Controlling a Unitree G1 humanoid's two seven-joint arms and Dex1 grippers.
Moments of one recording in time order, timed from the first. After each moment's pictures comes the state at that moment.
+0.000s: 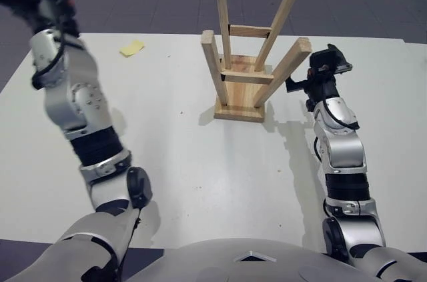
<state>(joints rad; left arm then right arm) -0.65 0.24 0.50 -0.07 -0.34 0.30 0.21 -0.33 -0.30 0.01 -0.06 -0.04 0.27 0.17</state>
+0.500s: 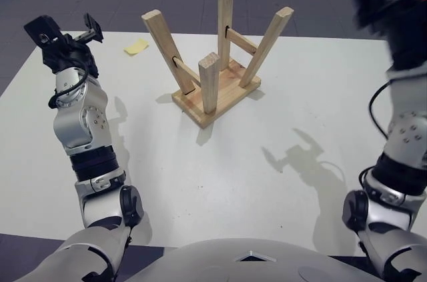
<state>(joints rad) -0.52 0.23 0.41 -0.01 -0.28 0.42 0.21 -0.61 -0.42 -0.40 -0.31 0.68 0.39 0.24</state>
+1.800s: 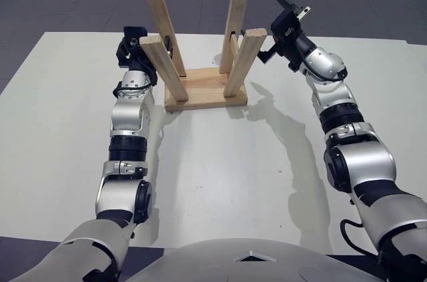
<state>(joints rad) -0.61 0.19 0.11 0.32 -0.08 0.28 0.01 -0.88 -0.33 0.09 0.87 -0.08 -0.53 0.55</state>
